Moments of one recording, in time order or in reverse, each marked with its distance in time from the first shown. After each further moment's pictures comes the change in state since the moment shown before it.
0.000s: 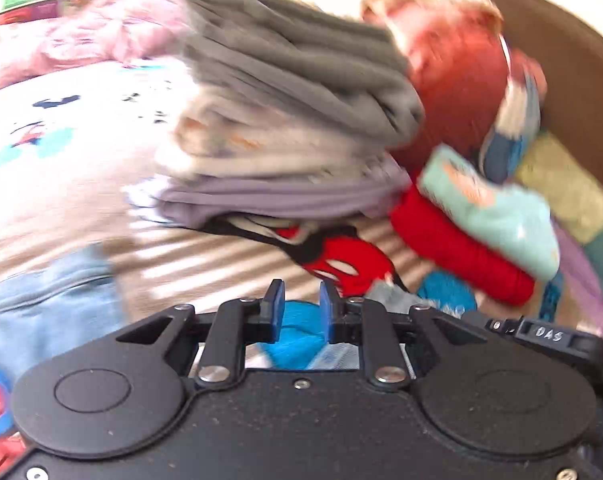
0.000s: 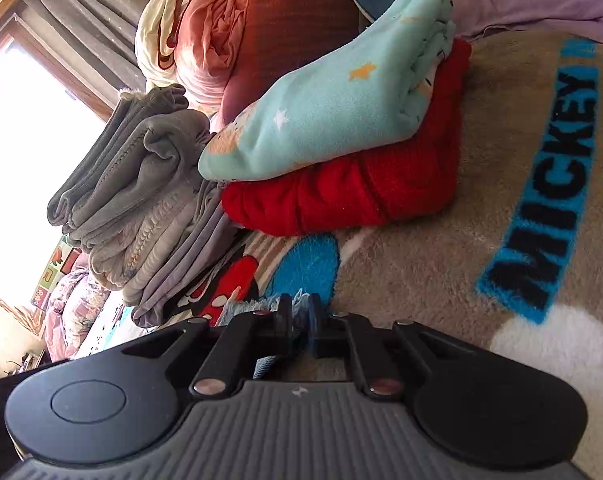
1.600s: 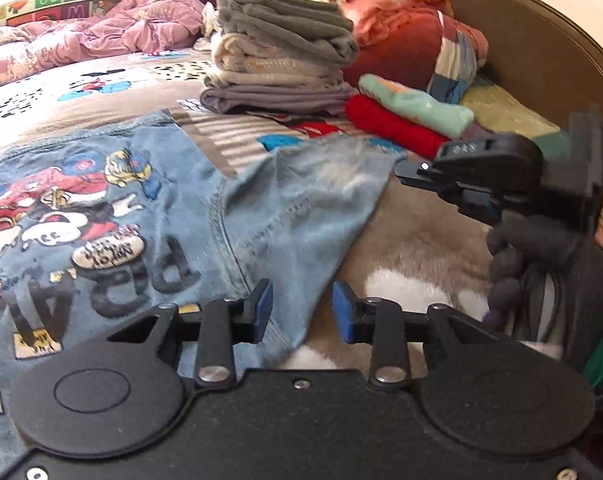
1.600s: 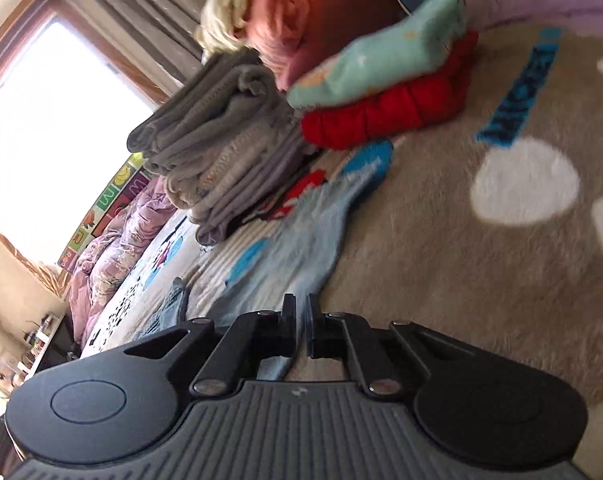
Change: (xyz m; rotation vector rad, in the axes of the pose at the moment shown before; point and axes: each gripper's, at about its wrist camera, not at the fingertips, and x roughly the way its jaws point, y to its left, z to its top) left arm -0.147 -0.030 -0.171 0.021 -0.022 0.019; right arm -0.102 0.056 -0.090 -0.158 -0.017 0.097
